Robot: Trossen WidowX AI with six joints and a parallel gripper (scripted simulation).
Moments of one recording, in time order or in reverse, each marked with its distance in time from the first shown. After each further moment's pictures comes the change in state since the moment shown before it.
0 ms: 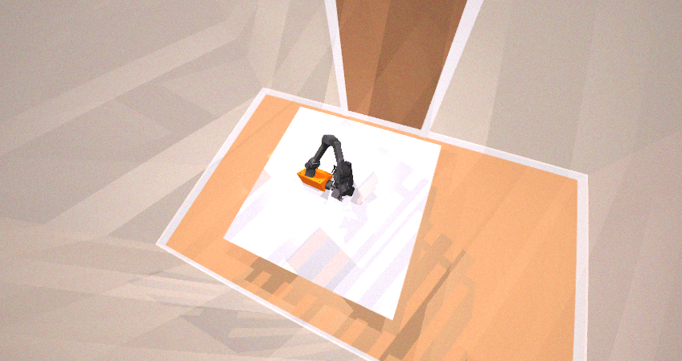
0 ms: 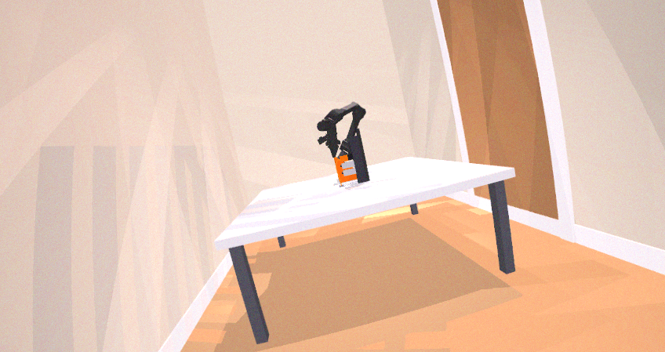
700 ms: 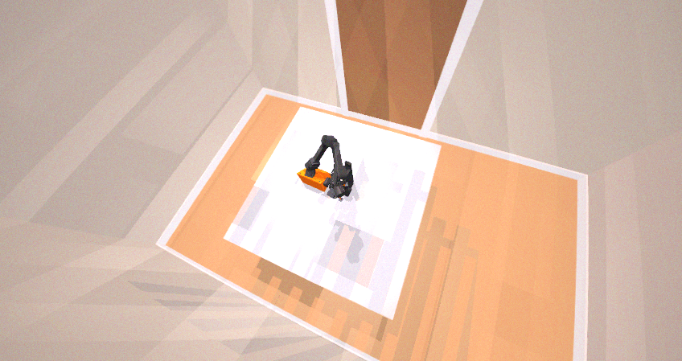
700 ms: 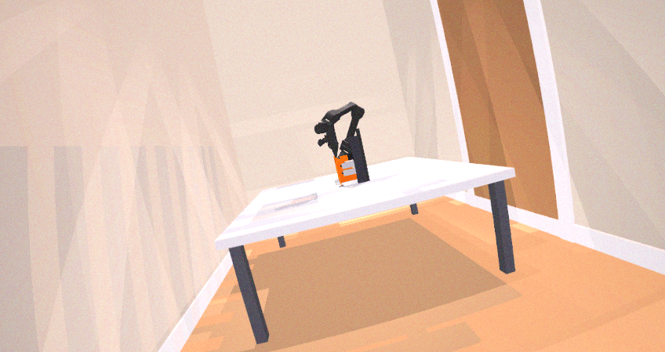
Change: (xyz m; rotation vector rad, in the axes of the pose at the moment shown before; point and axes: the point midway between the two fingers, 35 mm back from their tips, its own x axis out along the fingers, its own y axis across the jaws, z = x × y) arm 0.003 -0.020 -0.011 0.156 0.136 -0.018
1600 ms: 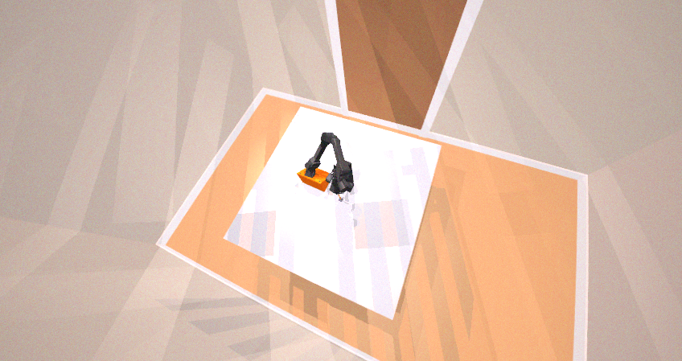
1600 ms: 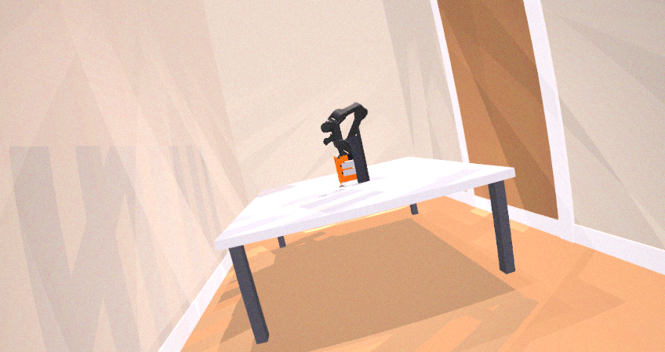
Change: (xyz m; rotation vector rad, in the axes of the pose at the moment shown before) arm 0.001 0.000 -0.034 -0.002 0.001 0.001
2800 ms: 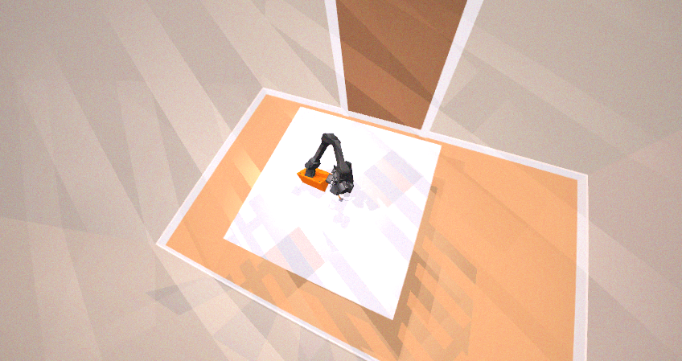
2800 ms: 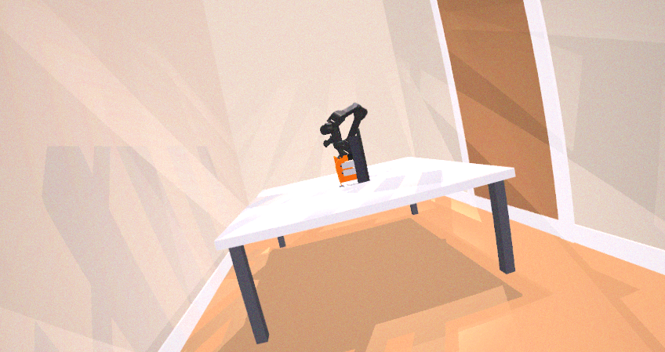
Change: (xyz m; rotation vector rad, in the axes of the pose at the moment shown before) arm 0.010 0.001 0.002 -0.004 0.035 -0.004
